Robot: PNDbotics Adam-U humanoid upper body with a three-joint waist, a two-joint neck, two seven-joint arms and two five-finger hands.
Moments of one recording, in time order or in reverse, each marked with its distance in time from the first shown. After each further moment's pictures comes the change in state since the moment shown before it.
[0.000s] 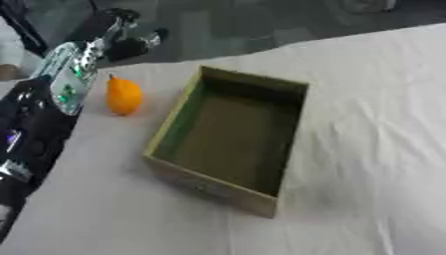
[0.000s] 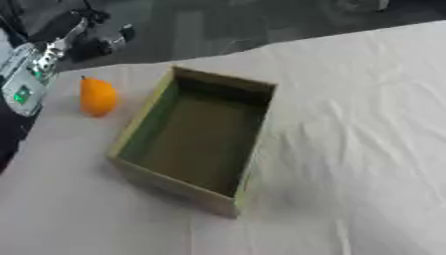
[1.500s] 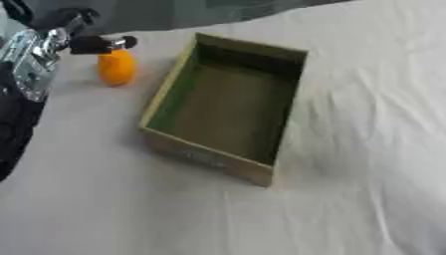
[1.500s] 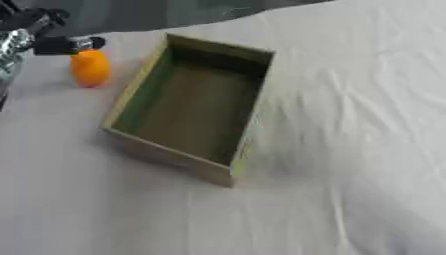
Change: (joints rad) left arm 0.062 0.045 0.050 0.054 -0.022 0.063 -0.117; right arm 0.008 0.000 -0.006 0.000 -0.003 0.005 -0.007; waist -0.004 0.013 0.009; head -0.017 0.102
